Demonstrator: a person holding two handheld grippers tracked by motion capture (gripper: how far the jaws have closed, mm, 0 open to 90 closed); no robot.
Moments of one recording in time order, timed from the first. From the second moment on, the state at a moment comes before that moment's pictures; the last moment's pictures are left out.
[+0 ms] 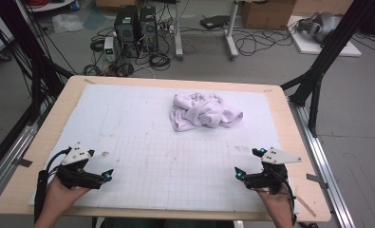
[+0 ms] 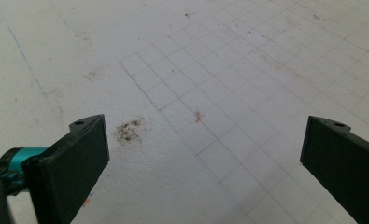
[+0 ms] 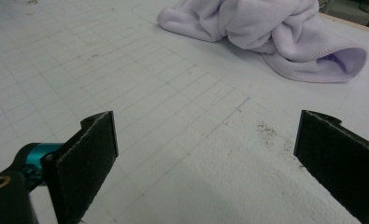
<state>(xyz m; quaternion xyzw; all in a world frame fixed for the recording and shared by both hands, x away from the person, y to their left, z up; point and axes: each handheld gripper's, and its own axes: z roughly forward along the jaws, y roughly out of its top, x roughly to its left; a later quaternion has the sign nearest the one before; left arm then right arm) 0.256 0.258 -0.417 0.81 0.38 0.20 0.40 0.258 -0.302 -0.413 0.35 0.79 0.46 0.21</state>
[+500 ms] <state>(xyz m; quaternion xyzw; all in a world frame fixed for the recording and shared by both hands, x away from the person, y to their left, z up) 0.256 0.257 -0.418 0.81 0.37 0.20 0.40 0.260 -0.302 -0.413 0.34 0.79 0.46 0.21</state>
